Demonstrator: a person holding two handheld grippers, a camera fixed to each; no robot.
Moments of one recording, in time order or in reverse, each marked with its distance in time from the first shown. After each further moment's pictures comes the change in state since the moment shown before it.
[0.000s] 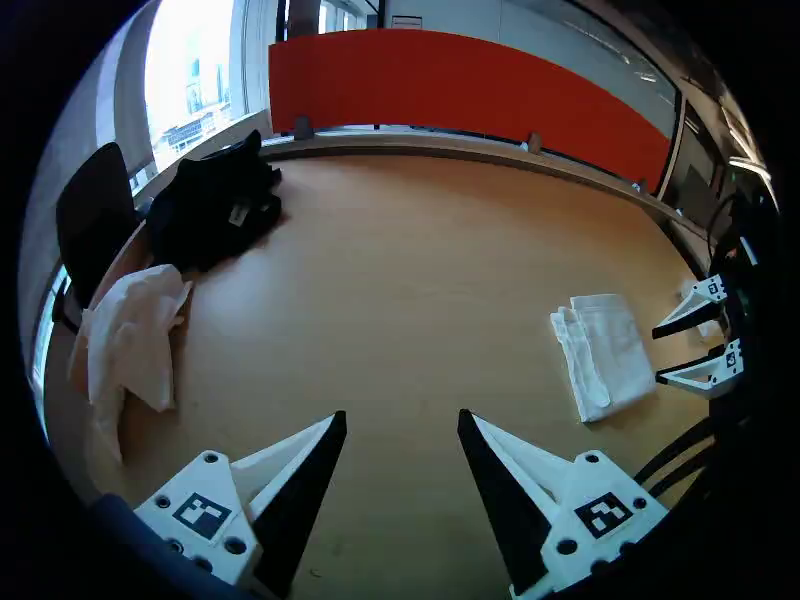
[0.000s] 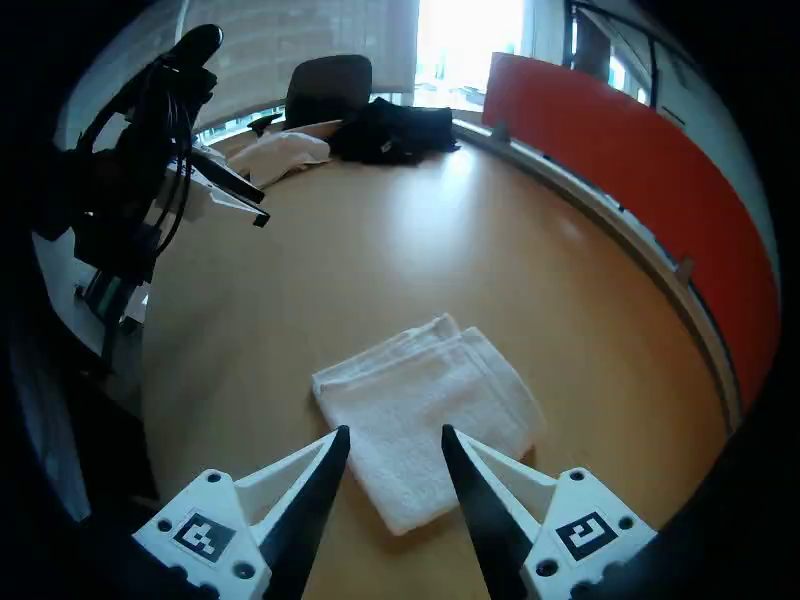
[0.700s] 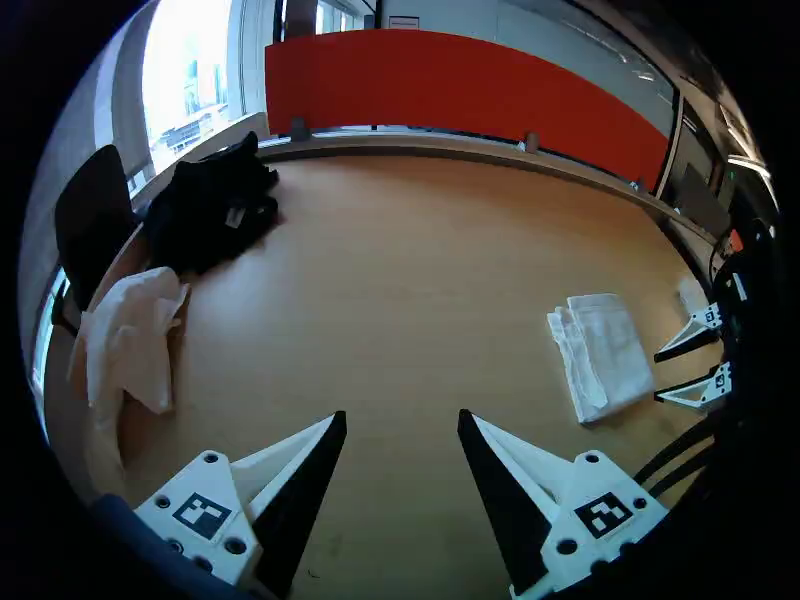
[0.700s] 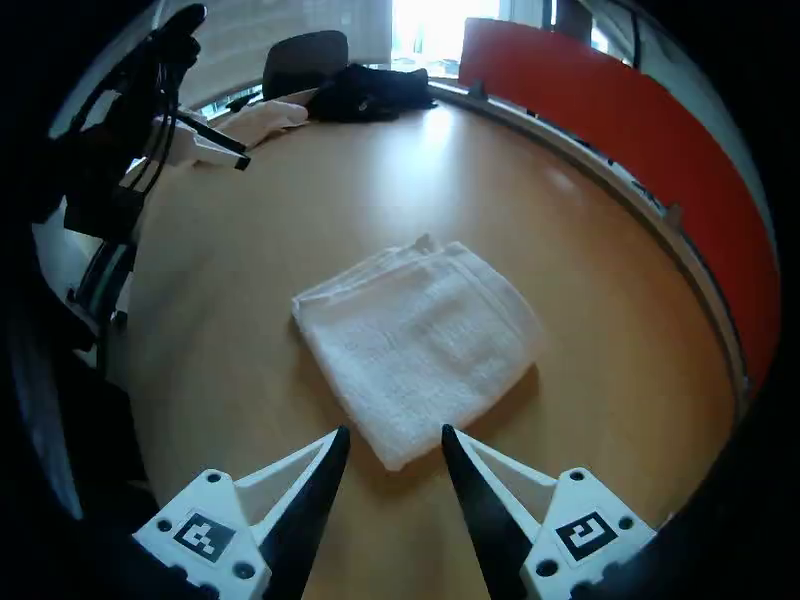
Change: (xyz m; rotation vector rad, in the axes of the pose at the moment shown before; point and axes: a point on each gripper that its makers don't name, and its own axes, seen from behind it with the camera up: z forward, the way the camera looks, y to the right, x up) left arm 0.001 0.004 0.001 -0.005 0.001 0.007; right arm -0.070 0.006 -0.002 -0.036 -0.101 0.071
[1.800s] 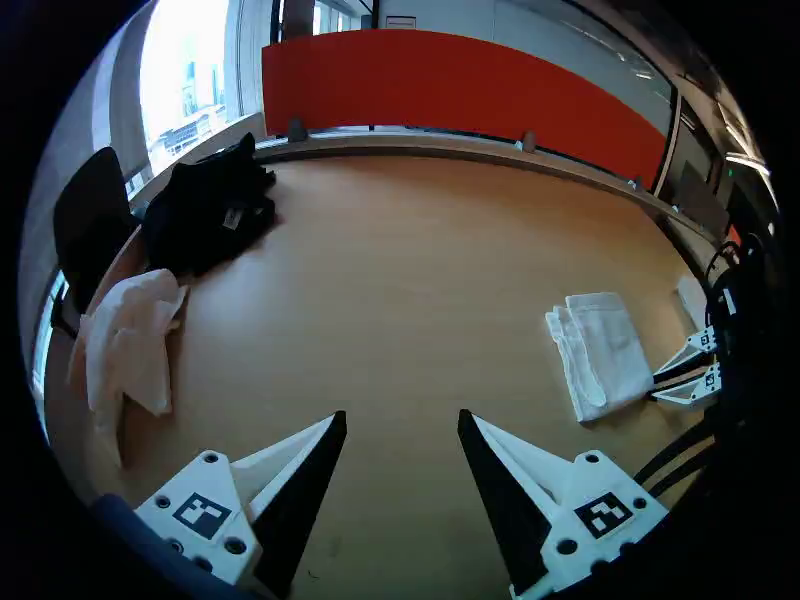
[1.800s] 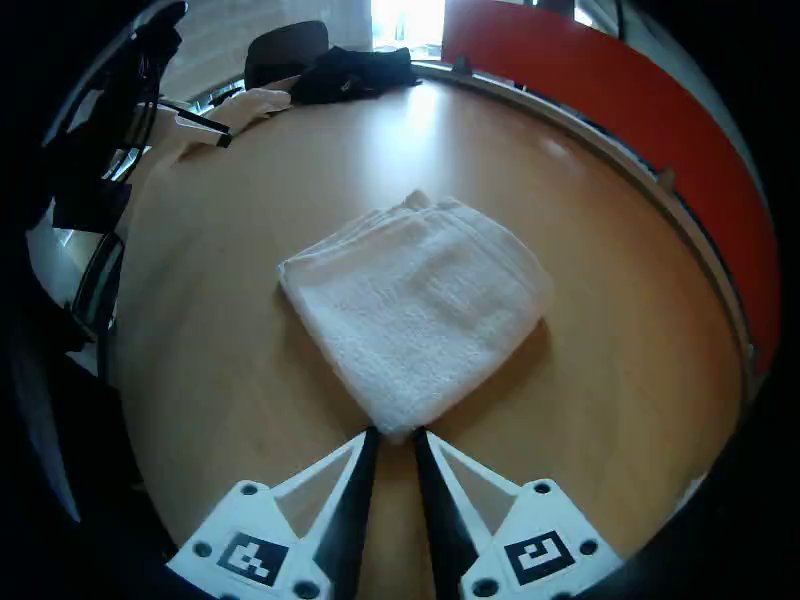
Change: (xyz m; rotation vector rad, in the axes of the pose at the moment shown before) left arm 0.000 0.000 0.000 -0.005 0.000 0.007; right arm -0.026 -0.004 0.010 -0.005 -0.043 0.066
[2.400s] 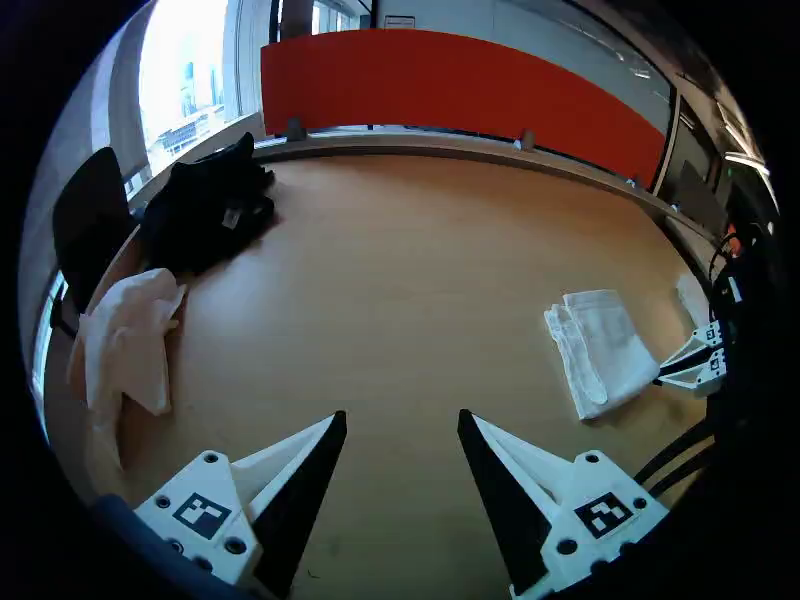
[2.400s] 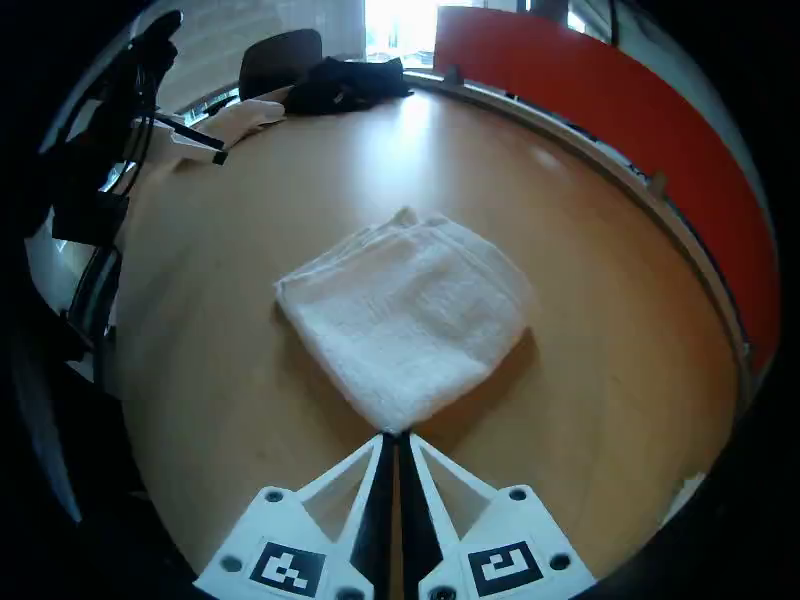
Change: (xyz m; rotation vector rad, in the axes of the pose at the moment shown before) left arm -0.002 0.001 0.000 -0.004 -0.001 0.003; right arm 0.015 0.007 -0.009 -0.035 0.039 0.000
